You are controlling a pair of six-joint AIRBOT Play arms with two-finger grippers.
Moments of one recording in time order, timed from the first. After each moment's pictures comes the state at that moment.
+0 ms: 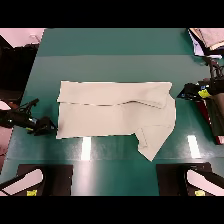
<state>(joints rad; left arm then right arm) 0.41 -1.21 0.68 1.07 -1.35 -1.21 -0.22 -1.16 1.16 -1.18 1.37 1.46</state>
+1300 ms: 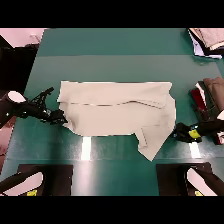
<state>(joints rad) 0.12 -1.20 0.78 0.98 -1.24 -1.22 -0.32 -0.94 0.53 -1.15 1.38 1.50</state>
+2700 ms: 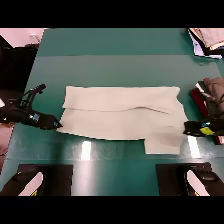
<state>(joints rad) 0.11 -0.84 0.79 1.00 -1.48 -1.26 -0.16 -0.72 0.79 -1.39 1.60 1.54</state>
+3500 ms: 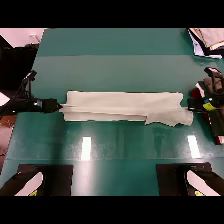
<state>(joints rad) 0.11 -0.99 0.80 0.95 -1.03 -1.27 -0.14 -1.03 1.04 -1.46 1.38 1.54</state>
